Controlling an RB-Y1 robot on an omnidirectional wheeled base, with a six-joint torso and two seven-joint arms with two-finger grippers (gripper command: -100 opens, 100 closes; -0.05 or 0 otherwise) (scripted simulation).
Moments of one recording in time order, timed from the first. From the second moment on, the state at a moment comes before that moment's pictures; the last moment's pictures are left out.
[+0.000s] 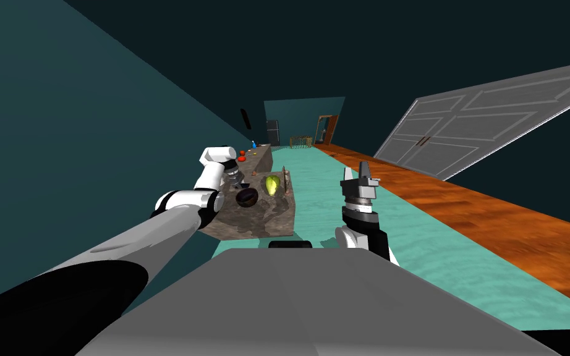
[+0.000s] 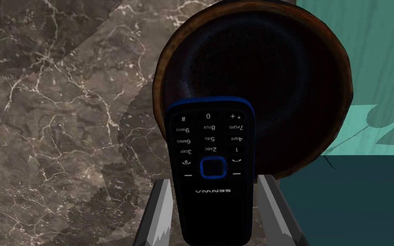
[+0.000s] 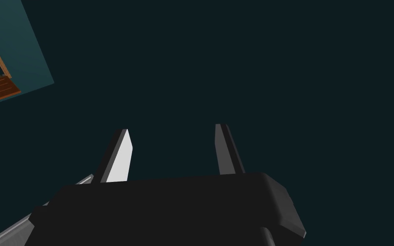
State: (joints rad) left arm -1.00 0.63 0.10 -1.01 0.42 1.97 -0.07; right arm 0.50 0.03 0.07 -2.36 -0.01 -0.47 0.02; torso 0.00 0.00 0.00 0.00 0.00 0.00
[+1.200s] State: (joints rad) left arm -1.09 0.67 0.07 -0.90 0.44 1.99 -0.09; right arm 0.50 0.03 0.07 -2.36 -0.01 -0.47 0.02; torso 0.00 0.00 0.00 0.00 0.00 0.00
